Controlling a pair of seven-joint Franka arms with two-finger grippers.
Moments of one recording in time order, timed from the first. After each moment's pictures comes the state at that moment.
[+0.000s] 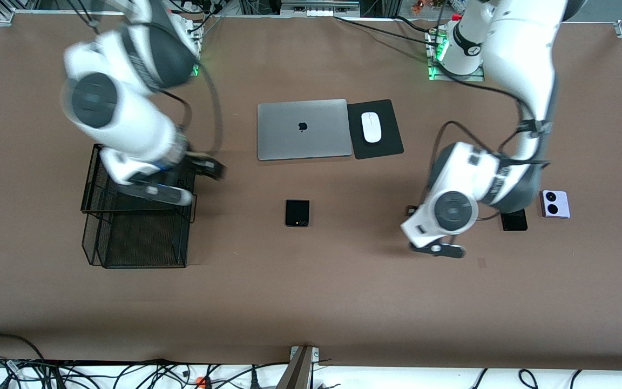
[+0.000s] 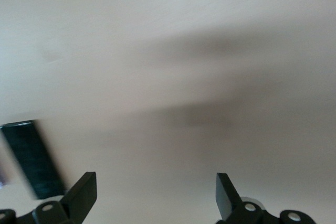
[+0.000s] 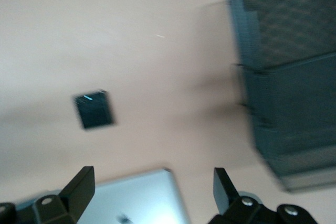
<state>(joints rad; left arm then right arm) -0.28 0.66 -0.02 -1.41 0.16 1.74 -0.16 0.47 0.43 0.01 -1.40 0.09 1.83 0.71</state>
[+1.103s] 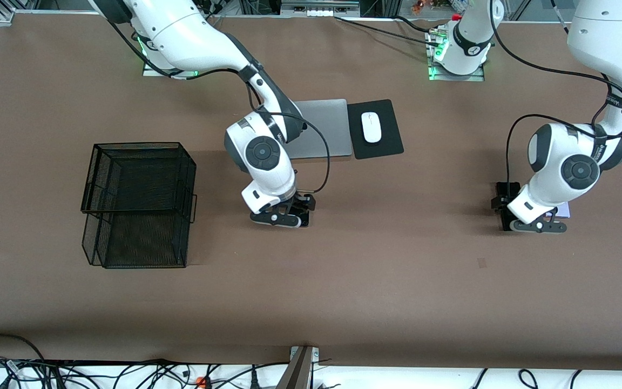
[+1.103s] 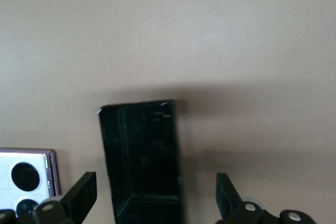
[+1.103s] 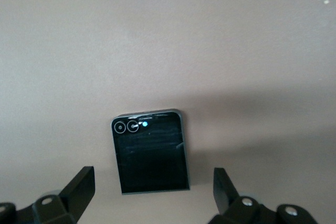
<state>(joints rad) 0.13 0.45 -0.02 -2.07 0.23 2.47 -0.02 0.66 0.82 0.00 -1.37 0.04 2.29 0.78</state>
